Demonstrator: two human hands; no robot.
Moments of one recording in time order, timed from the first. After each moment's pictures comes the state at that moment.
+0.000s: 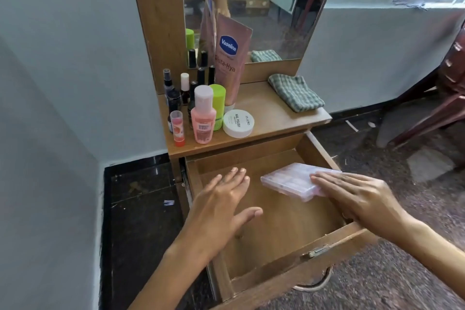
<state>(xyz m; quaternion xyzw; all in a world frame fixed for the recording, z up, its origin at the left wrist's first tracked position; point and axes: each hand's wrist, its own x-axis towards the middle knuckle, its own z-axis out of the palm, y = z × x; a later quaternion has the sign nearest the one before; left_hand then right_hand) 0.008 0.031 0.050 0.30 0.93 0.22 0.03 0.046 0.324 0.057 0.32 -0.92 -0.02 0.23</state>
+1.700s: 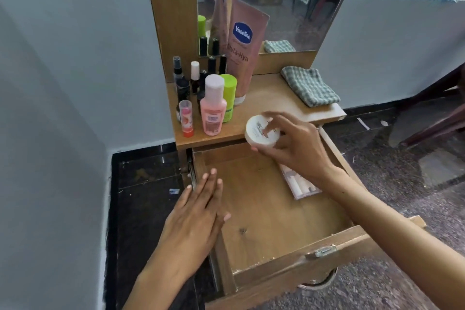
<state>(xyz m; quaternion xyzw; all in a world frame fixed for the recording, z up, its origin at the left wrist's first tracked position) 0.027 -0.013 0.003 0.24 0.97 0.05 -0.04 -0.052 0.223 0.067 0.20 -0.92 0.27 0.21</state>
